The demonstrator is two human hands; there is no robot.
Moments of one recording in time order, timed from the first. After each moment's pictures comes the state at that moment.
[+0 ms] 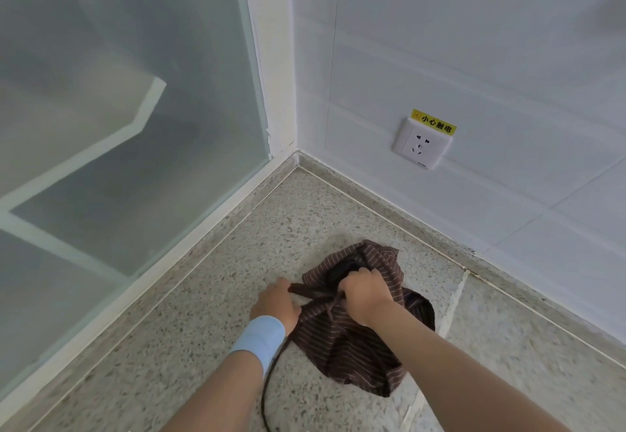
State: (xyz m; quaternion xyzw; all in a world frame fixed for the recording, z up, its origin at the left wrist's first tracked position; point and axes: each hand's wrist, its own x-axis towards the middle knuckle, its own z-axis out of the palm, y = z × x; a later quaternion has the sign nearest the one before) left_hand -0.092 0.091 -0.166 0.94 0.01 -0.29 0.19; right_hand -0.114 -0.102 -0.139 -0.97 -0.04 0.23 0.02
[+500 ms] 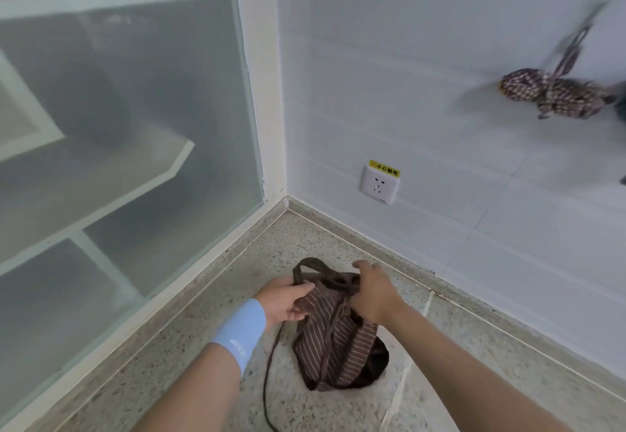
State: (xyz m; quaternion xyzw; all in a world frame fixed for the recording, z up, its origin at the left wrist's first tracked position) left_hand -0.115 0.074 -0.023 0.71 0.06 -0.38 0.59; right_hand -0.171 -0.124 -0.011 -0.94 0.15 0.13 0.28
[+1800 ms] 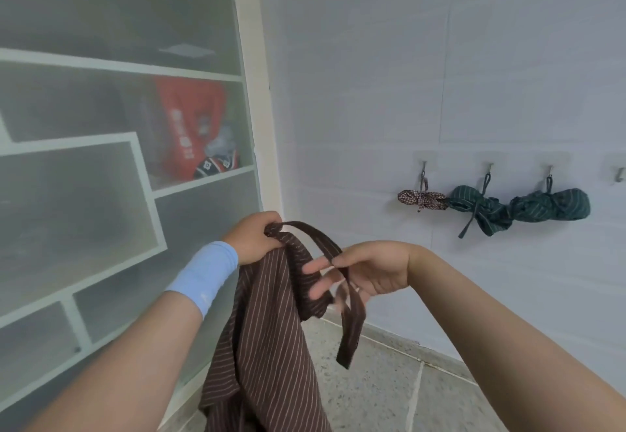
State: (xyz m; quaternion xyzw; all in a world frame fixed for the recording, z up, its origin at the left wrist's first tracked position) left_hand -0.212 0.135 0.314 0.91 -0.30 0.07 0.27; right_hand -0.302 -0.112 0.287 -0.69 -0.18 0.35 0.61
